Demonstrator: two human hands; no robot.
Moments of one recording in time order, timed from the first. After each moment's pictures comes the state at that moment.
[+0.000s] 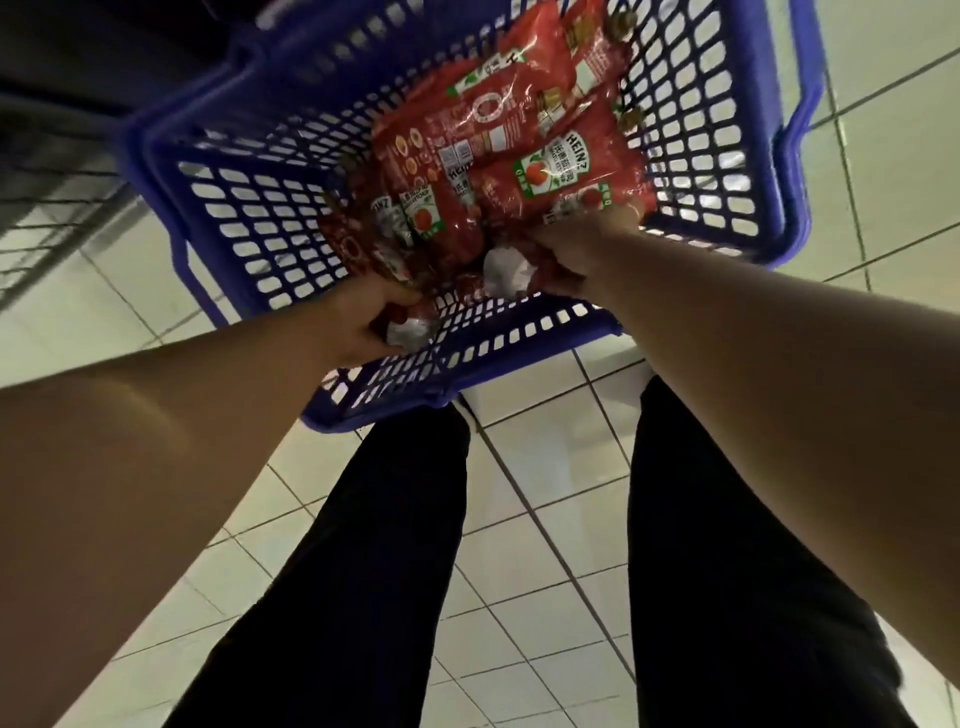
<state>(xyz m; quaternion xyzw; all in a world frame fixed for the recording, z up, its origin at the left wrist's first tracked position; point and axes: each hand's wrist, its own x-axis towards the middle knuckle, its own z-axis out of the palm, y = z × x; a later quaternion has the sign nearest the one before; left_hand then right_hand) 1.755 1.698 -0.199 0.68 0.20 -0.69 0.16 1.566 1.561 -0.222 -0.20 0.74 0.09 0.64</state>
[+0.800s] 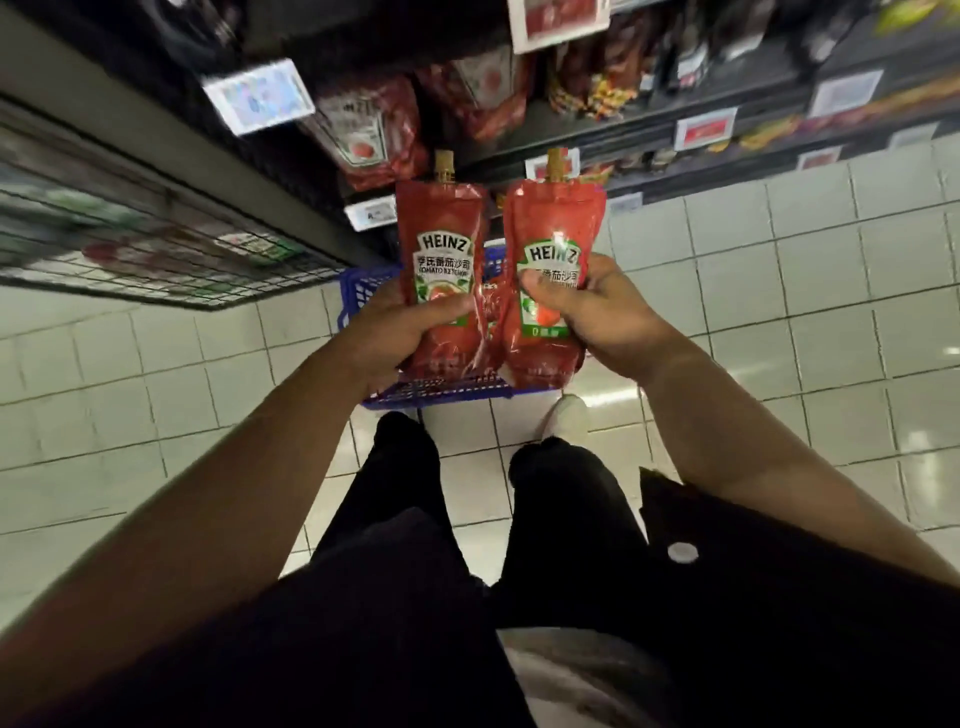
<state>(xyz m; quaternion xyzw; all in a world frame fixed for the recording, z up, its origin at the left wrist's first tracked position) 1.657 1.601 0.295 0.65 -0.05 -0.59 0.48 1.491 1.448 0.301 -0.49 0.39 -0.01 0.78</state>
